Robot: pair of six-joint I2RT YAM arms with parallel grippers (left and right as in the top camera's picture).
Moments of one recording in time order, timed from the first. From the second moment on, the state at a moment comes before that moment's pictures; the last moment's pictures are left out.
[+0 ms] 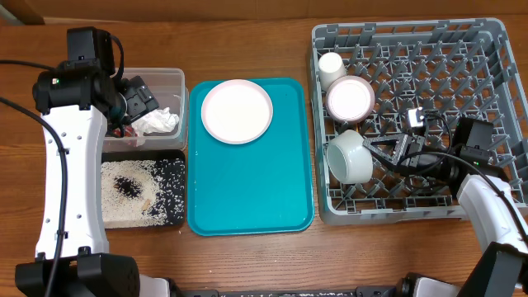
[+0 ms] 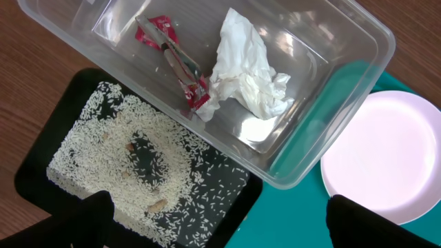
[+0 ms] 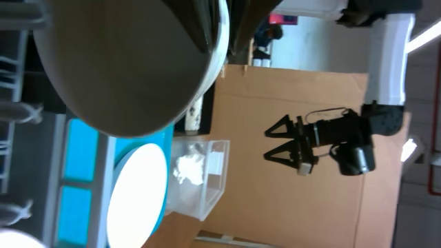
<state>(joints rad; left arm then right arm) 0.11 1.63 1.68 -1.27 -0.15 -0.50 -0.29 1.43 0.75 -0.36 -1.41 0.32</state>
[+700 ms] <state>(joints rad) 0.11 1.63 1.68 -1.27 -0.15 -0.50 -0.39 1.43 0.75 -0.35 -1.21 0.37</state>
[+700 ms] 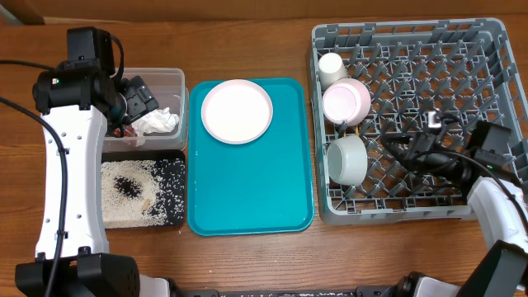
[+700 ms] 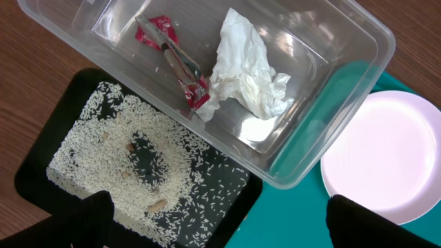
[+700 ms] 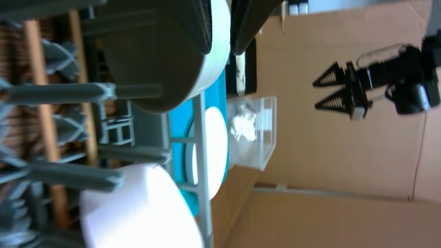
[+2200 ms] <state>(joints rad) 0.11 1.63 1.68 -1.27 -0.15 -0.50 0.39 1.55 1.35 -1.21 -0.19 0.26</state>
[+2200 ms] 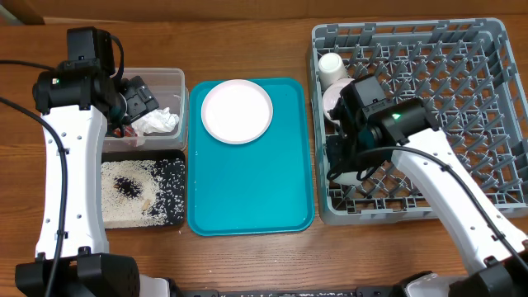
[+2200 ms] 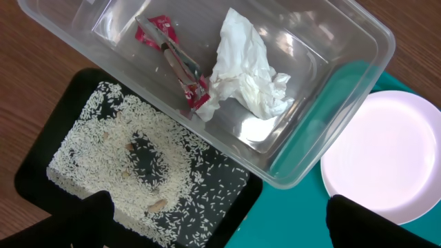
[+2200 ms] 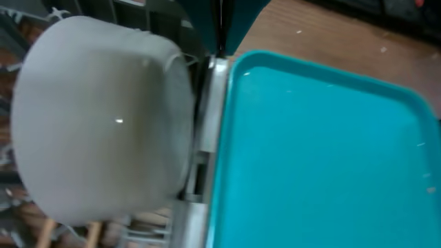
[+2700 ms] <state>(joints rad) 0.11 1.63 1.68 -1.27 -0.15 -0.50 0.39 1.59 1.35 -1.26 0.05 0.36</state>
